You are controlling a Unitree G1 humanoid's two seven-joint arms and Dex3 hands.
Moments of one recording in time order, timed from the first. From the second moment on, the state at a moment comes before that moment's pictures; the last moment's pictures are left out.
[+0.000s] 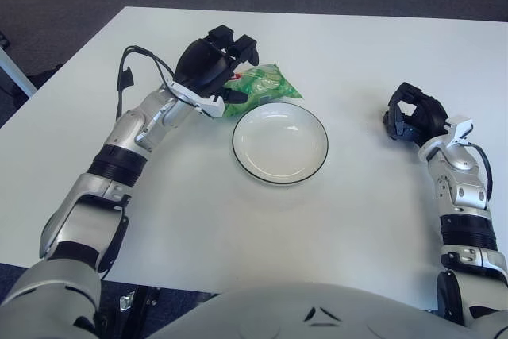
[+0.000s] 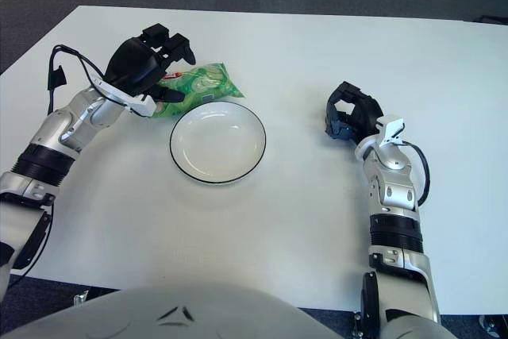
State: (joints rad) left arm -0.60 0.52 -0.29 0.28 0.83 -0.44 0.24; right arm -0.23 -0.37 -0.23 0.23 0.22 0.13 0.24
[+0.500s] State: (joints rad) left arm -0.58 0.50 -0.30 0.17 0.92 -0.11 0.03; right arm -0.23 -0.37 -0.22 0.22 0.21 0.12 0.23
